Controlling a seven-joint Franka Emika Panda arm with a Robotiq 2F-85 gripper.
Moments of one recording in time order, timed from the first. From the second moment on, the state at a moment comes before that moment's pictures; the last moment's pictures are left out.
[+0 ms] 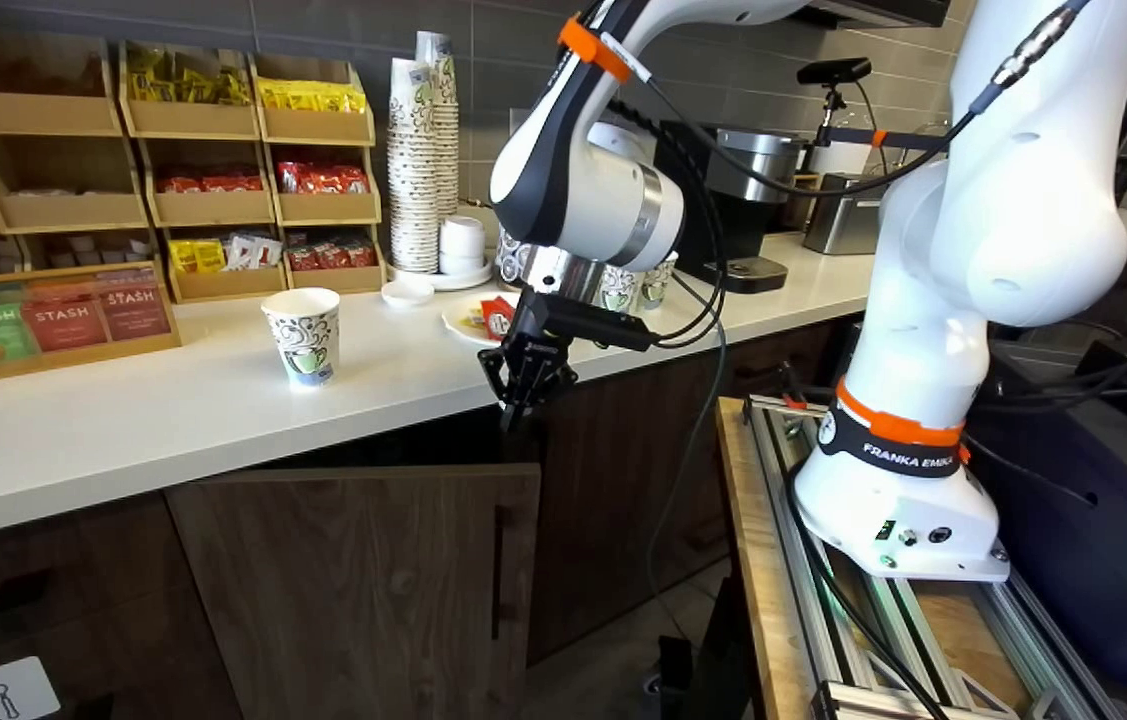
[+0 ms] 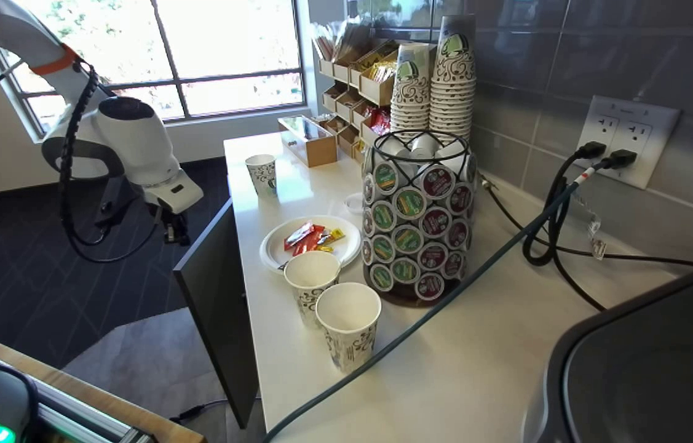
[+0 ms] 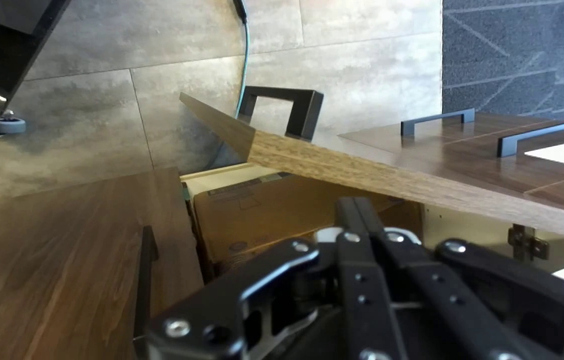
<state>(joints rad) -0.04 0.03 0.09 -2.74 1.10 2.89 -0.07</state>
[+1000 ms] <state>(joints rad) -0.04 0.25 0.10 -2.64 1.15 3.00 -0.07</state>
